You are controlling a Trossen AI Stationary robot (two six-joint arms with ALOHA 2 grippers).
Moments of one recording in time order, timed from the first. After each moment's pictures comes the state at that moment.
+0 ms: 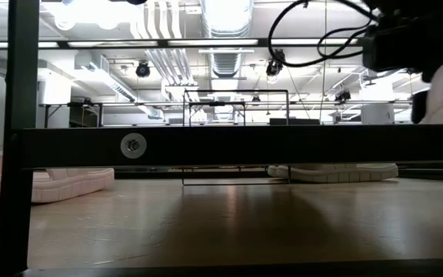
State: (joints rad) left arm 0.06 1.08 1.24 -0.36 0.12 -0.52; right arm 0.19 1.12 0.47 -0.09 -0.73 0.95
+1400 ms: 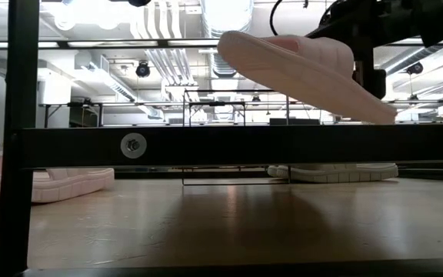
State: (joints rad) left arm 0.06 1.09 1.24 -0.36 0.12 -0.51; right arm 0.17 1.11 0.48 0.33 -0.07 1.21
